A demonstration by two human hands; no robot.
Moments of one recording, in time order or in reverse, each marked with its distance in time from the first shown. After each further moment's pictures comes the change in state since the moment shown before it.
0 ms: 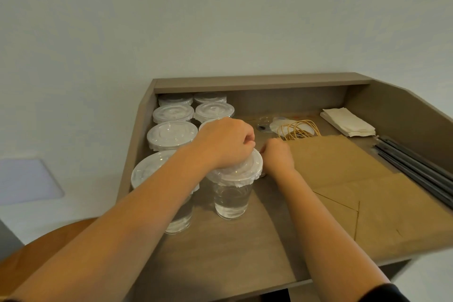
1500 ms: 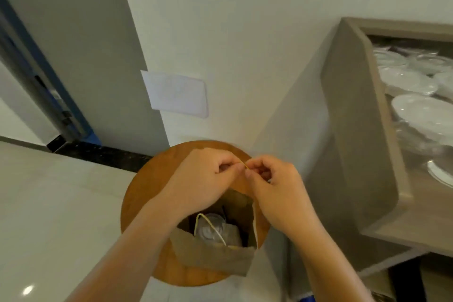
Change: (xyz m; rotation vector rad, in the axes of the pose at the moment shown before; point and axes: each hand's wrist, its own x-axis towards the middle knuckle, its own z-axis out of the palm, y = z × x) left_hand -0.352 -0.208 -0.024 -0.513 0.118 -0.528; right_hand -0.304 -0.263 0.110 0.704 -0.468 -0.437
